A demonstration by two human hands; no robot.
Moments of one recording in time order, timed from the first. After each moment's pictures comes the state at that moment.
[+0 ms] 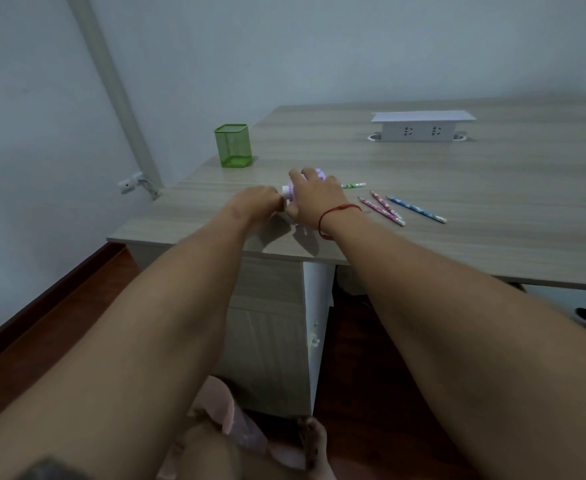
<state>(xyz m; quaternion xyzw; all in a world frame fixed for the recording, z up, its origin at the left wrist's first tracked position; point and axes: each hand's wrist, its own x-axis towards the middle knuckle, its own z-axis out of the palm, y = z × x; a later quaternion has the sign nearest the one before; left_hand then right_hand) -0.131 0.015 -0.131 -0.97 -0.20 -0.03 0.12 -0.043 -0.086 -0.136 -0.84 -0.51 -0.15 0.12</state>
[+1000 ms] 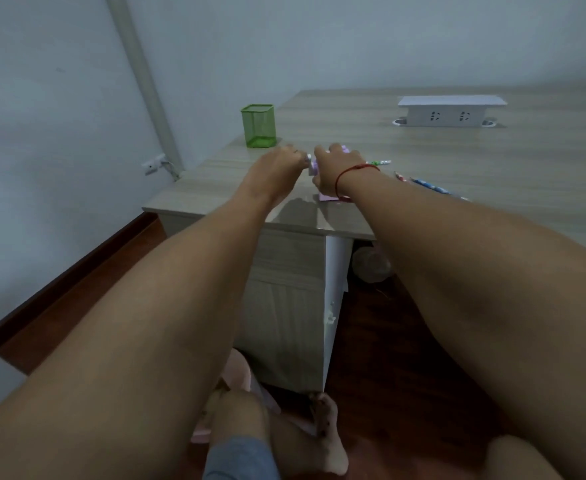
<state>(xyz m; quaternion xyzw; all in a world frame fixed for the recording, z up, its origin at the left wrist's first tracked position) -0.164 -0.009 -0.116 -0.95 -0.14 -0.25 0.14 -0.043 -0.078 -0.123 -0.87 -0.49 -0.09 0.07</state>
